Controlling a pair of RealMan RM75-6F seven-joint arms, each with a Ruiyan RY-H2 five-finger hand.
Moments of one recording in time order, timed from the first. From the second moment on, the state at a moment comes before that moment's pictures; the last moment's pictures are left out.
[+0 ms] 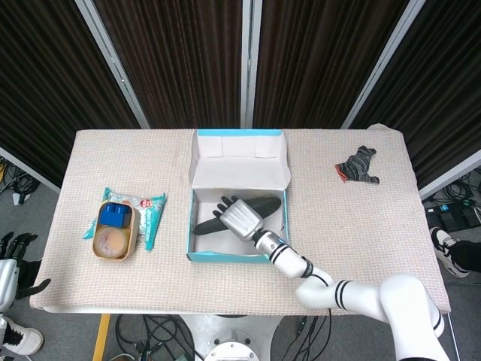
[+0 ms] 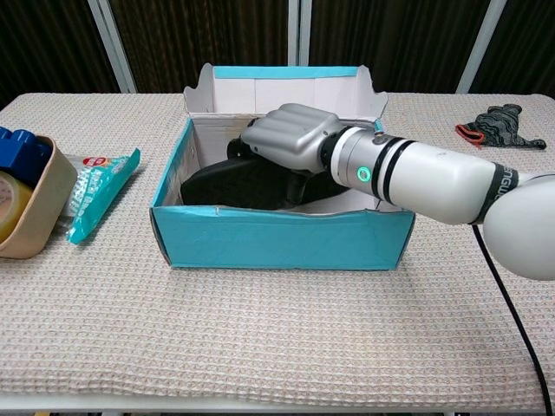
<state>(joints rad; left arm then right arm) 0.00 -1.16 -0.02 -1.53 1.43 1.49 -0.04 1.01 -1.86 0.19 -1.11 -1.28 0.77 -0.47</state>
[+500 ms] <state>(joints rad) 0.00 -1.17 -0.03 -1.52 1.43 1.48 -0.04 0.96 -1.73 0.22 -1.16 -1.45 1.04 -0.18</state>
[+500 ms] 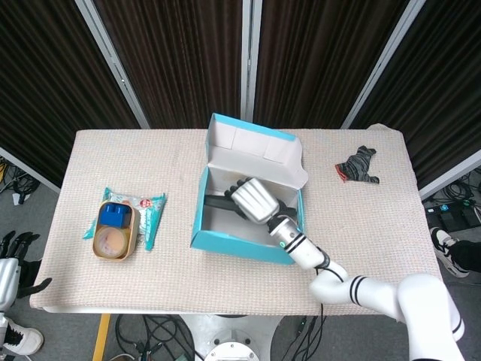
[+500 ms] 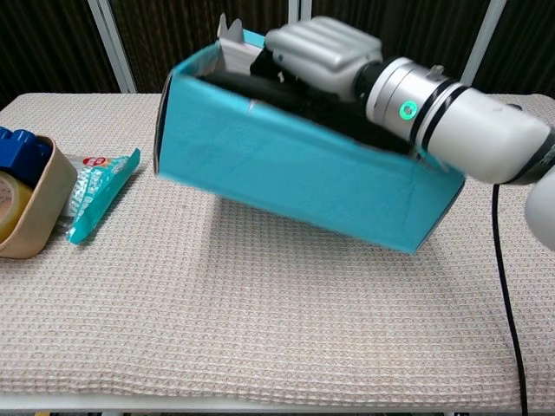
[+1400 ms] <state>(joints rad) -0.01 -1.17 -0.03 -1.52 1.41 1.46 -0.03 1.12 -1.68 -0.01 -1.01 -1.79 0.92 0.04</state>
